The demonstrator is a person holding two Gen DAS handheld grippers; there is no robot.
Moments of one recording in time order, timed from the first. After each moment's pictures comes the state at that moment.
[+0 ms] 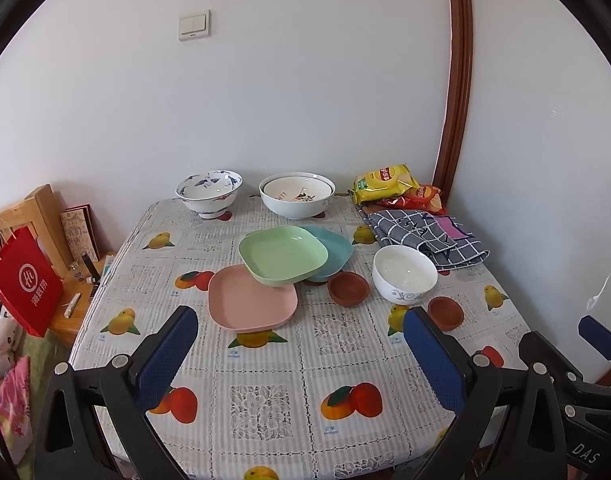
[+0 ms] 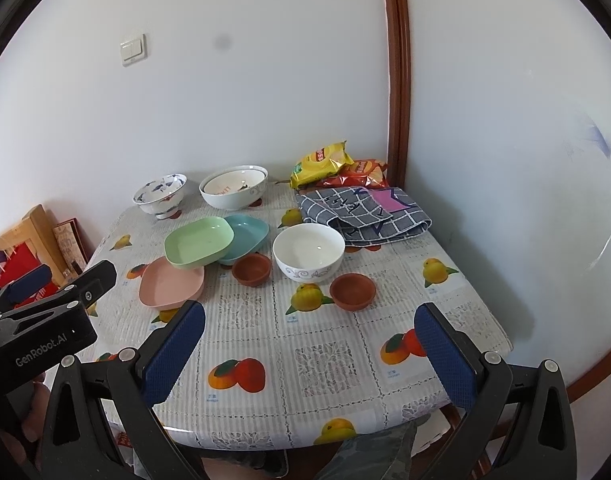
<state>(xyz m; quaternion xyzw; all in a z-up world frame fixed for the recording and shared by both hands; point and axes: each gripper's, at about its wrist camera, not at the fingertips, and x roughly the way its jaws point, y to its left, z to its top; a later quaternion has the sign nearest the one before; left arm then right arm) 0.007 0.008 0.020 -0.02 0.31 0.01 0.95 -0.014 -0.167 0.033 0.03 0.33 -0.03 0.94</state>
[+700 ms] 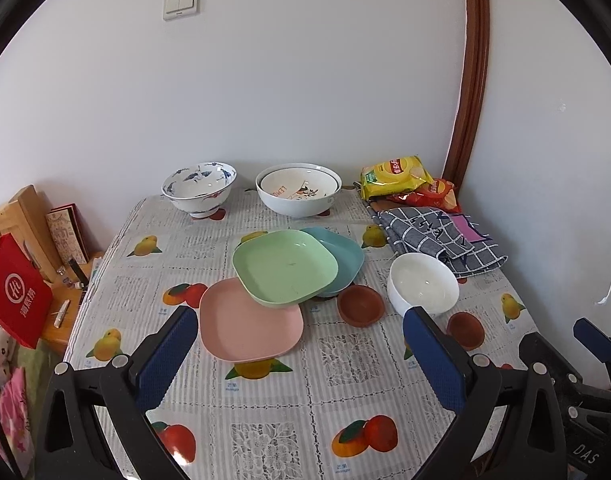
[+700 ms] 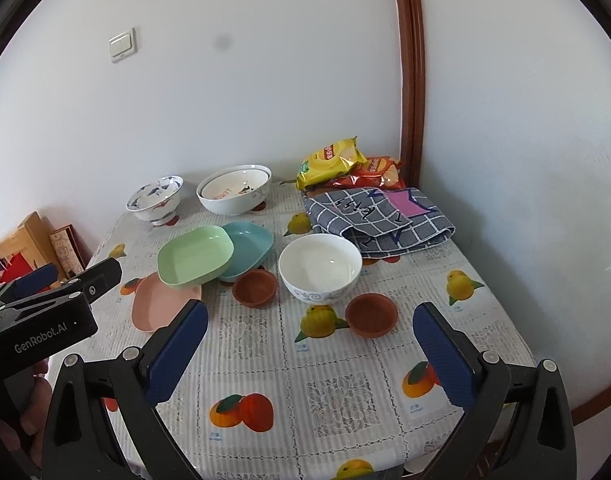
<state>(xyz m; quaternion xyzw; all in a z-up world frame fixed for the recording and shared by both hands) 0.084 0.021 0.008 -0.01 0.34 0.00 0.94 0.056 -0.165 0.017 0.05 0.35 -0.02 0.94</state>
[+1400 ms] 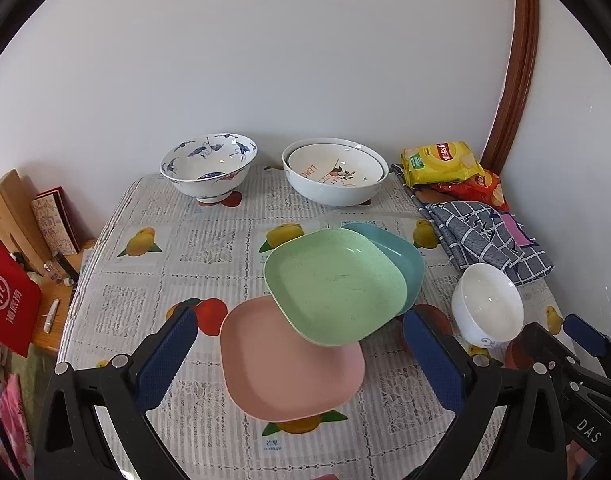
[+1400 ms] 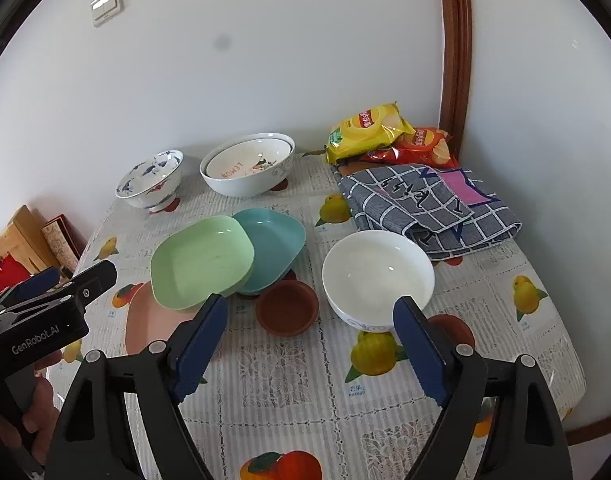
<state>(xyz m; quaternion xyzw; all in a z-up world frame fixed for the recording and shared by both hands) 0.186 0.083 -0.036 -0.03 0.39 0.01 0.92 0.168 -0.115 -0.031 0.05 0.41 0.00 0.91</state>
